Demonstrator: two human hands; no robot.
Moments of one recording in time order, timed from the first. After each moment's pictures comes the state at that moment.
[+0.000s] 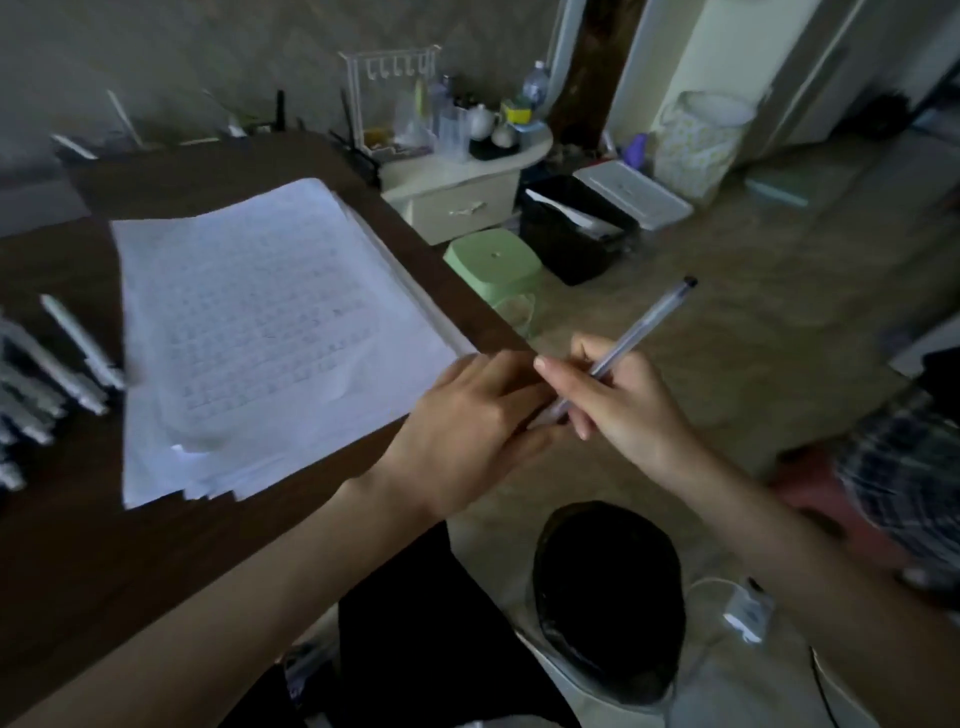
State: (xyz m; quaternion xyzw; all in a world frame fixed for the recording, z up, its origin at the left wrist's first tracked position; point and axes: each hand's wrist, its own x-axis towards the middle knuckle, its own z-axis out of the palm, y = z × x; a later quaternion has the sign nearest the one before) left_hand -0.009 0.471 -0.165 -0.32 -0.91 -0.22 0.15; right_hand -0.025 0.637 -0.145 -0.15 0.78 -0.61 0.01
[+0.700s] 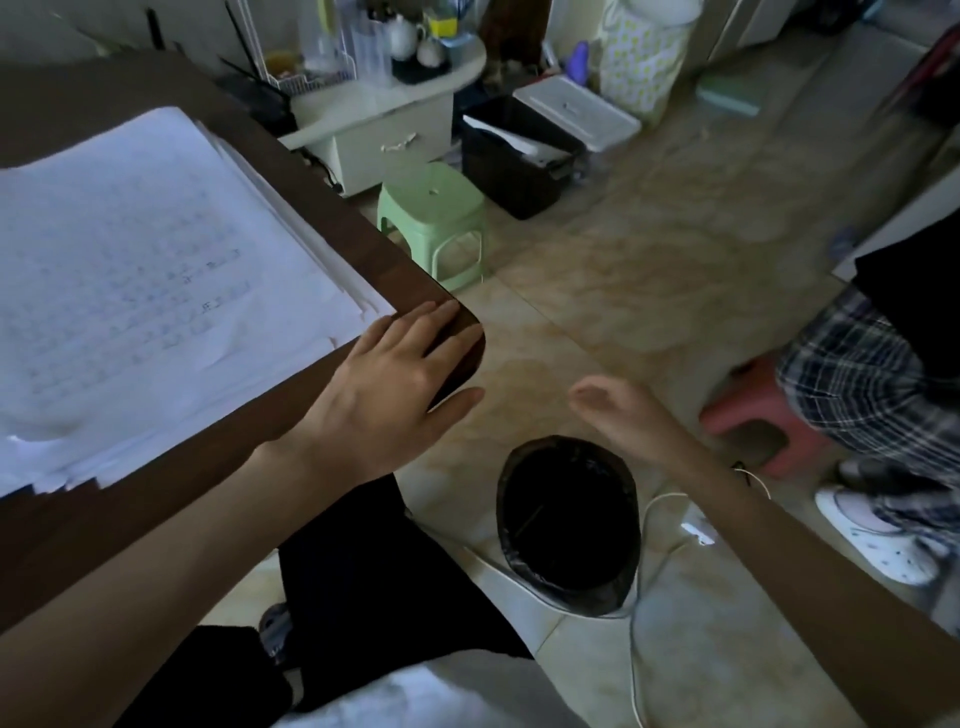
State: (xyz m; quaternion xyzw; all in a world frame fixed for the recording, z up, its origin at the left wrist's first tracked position) left_hand -0.016 0.486 -0.184 -0.31 -0.94 -0.12 0.02; right_hand -0.015 0.758 -0.259 0.04 0.91 -0.39 0.13
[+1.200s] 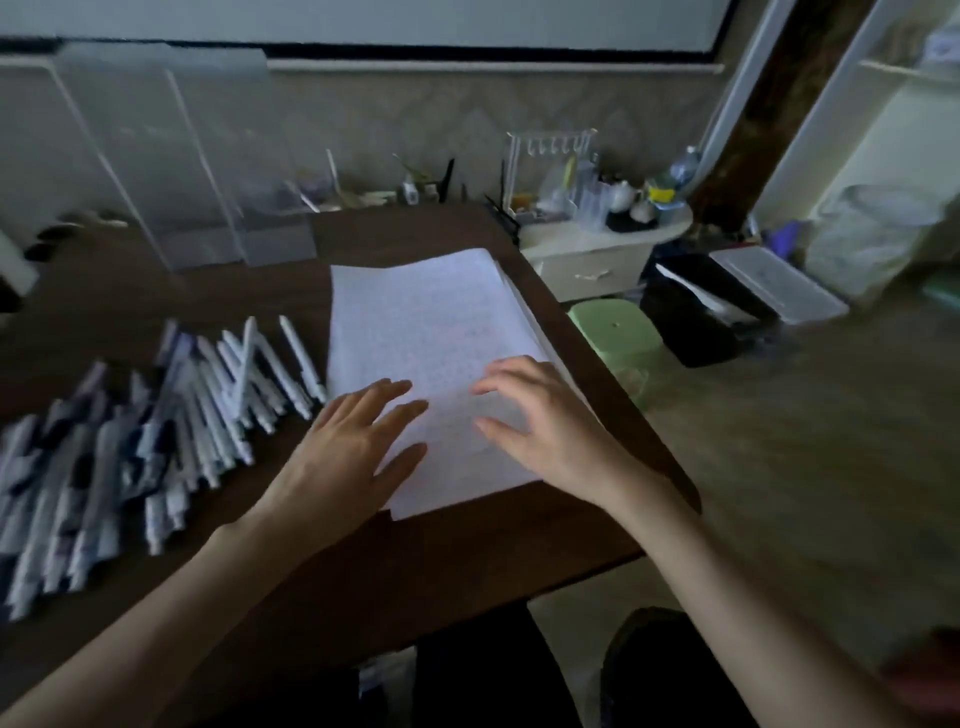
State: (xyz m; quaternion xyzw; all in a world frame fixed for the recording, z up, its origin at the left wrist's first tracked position) left_hand 0.032 0.304 -0.154 -0.06 -0.99 -0.14 0.08; right_hand -0.068 0.504 -0.134 -0.41 0.87 -0.28 0.02
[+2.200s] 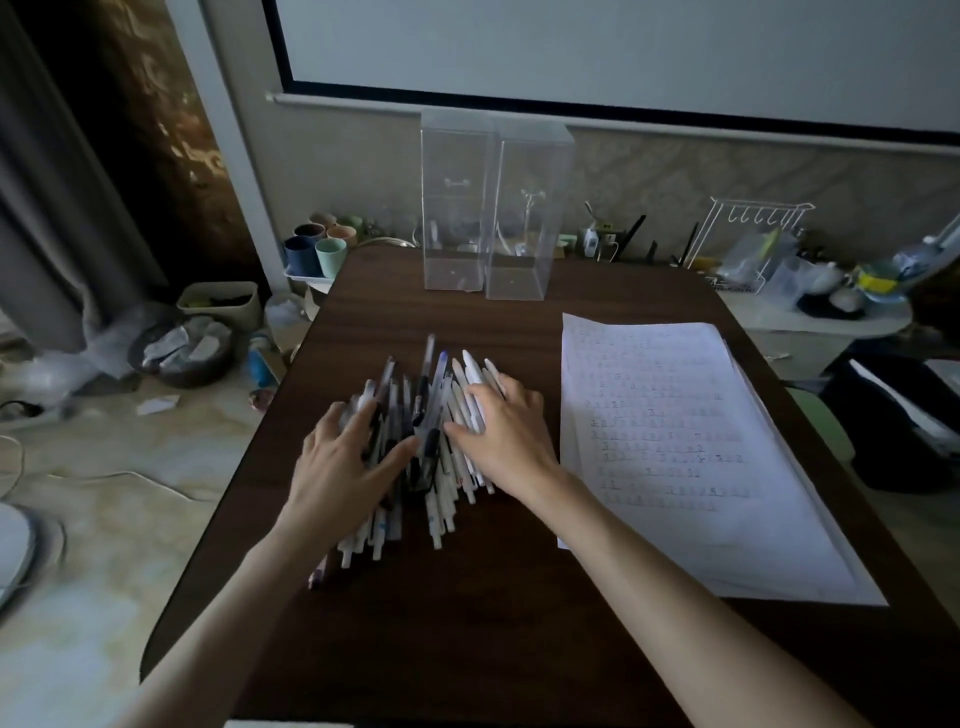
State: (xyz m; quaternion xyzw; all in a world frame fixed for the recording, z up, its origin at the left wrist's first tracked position) left_hand 0.126 0.162 -0.148 0.39 -0.87 -0.30 0.07; right_hand -0.020 0.265 -0.157 -0.40 0.88 -0.22 0.09
